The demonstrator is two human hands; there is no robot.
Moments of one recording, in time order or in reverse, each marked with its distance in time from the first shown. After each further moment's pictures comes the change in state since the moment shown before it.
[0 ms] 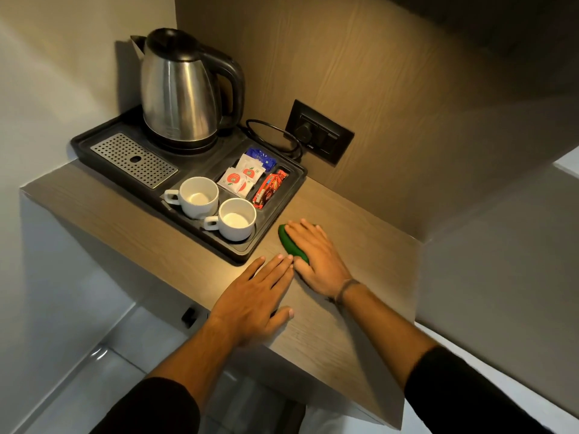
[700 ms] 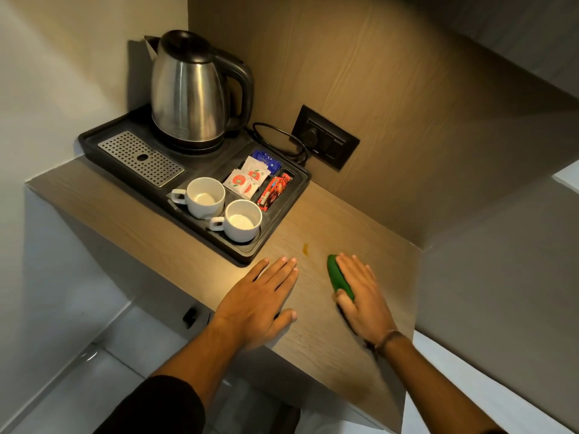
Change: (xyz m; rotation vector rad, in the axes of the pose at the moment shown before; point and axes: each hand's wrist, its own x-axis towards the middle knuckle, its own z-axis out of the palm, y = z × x) left_hand -0.001 0.000 -0.001 -0.011 0.001 -0.004; right_hand -0.101 0.044 0.002 0.010 0.124 0.167
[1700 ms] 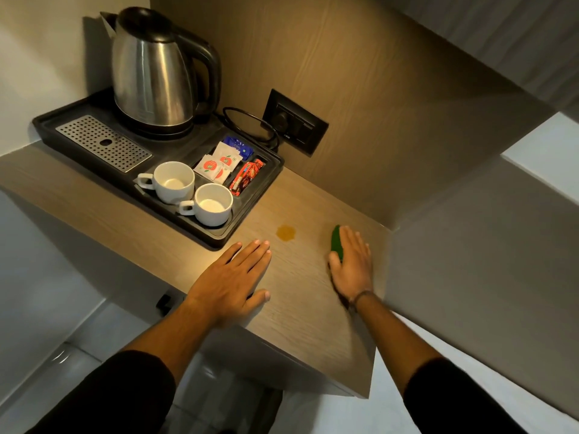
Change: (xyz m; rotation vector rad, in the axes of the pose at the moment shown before) left_hand 0.001 -0.003 0.003 -0.001 0.009 0.011; right_hand 0.021 0.016 -0.018 -0.072 0.105 0.357
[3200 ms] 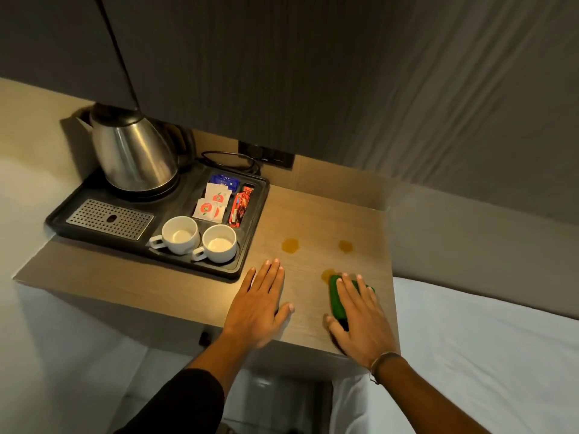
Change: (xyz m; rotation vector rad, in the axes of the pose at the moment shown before) left_hand -0.001 0.010 -0.020 0.045 -0.110 -0.016; right_hand -0.144 -0.046 -0.002 -0.116 -0.116 0.014
